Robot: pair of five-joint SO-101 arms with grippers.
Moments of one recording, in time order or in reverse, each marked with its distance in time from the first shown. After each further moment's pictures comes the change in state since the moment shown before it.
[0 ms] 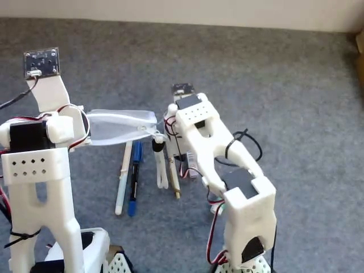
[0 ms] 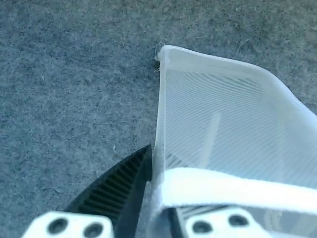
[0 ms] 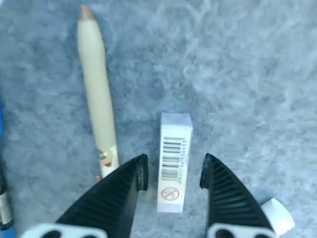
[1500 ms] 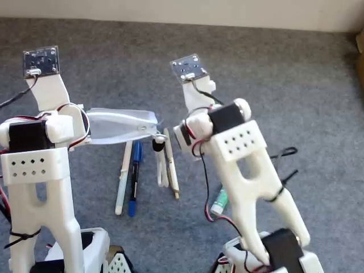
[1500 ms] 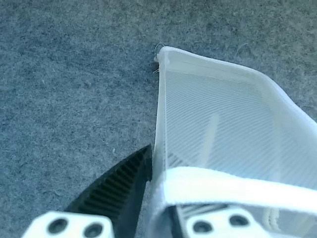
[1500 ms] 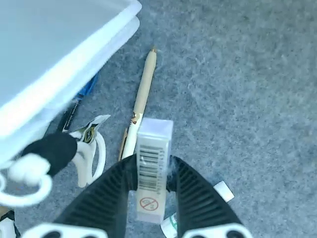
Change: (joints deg) left arm 0.0 0.1 -1.1 0.0 0.0; right arm 0.4 -41.6 8.5 6.8 14.6
